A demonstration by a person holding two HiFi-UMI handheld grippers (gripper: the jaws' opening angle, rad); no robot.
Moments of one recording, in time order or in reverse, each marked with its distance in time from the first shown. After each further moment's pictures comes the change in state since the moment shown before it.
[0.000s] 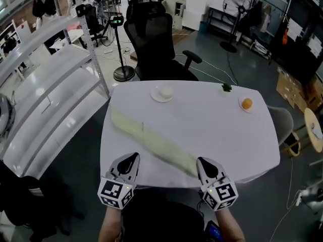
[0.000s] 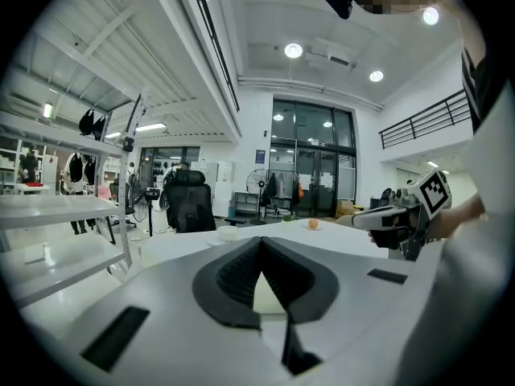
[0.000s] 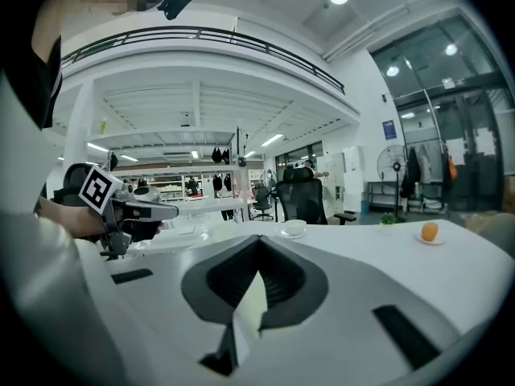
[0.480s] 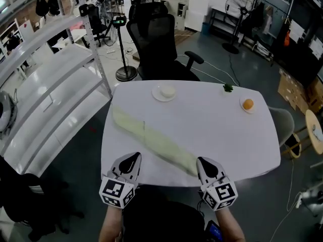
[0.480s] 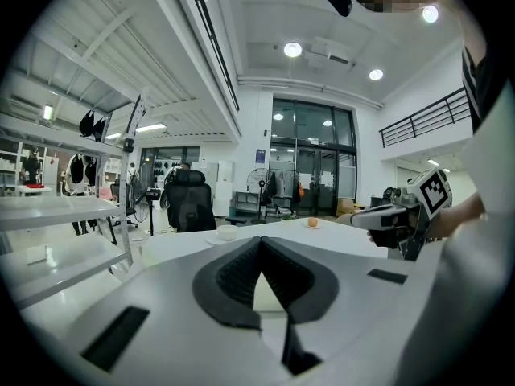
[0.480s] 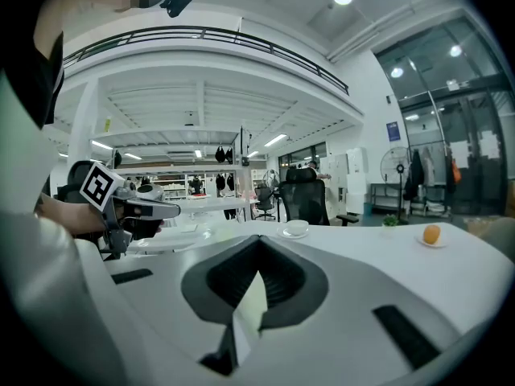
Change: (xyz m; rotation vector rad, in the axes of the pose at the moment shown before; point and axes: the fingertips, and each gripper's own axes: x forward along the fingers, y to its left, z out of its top) left arm -0.003 -0.007 -0.002 0.006 0.006 0.004; right arm -0.003 0.003 -0.002 -0.022 0.001 0.014
